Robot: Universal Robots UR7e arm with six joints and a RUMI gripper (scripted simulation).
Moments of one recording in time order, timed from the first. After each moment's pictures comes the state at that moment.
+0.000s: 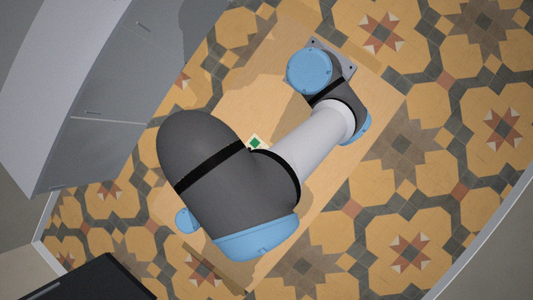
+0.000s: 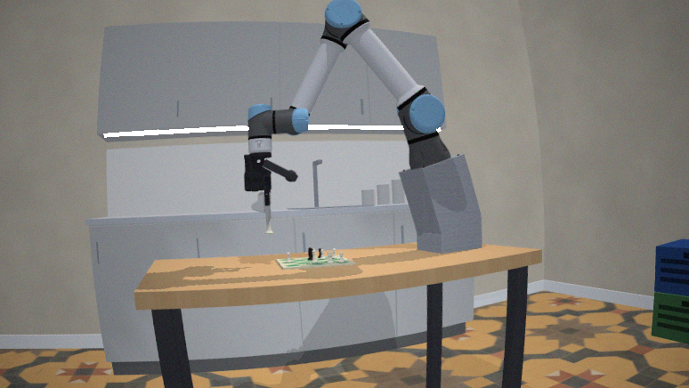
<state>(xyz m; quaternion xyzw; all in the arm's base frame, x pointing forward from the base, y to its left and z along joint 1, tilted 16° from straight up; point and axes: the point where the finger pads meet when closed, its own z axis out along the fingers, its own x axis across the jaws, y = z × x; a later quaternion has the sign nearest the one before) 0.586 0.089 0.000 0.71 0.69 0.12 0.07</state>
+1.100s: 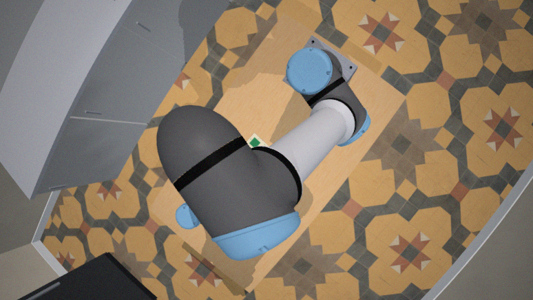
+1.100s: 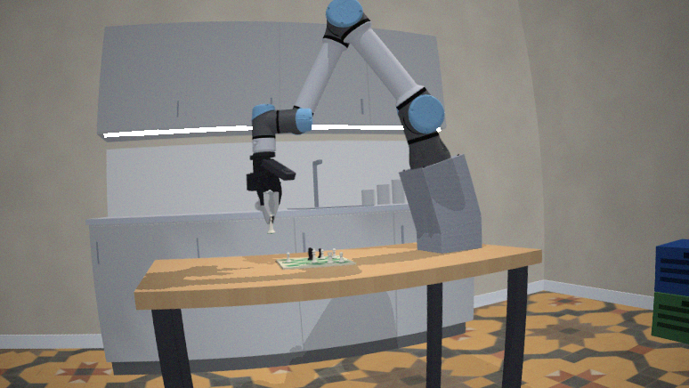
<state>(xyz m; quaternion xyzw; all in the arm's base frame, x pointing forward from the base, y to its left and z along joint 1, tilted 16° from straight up) 0.579 0.094 0.000 0.92 0.37 0.14 0.02</state>
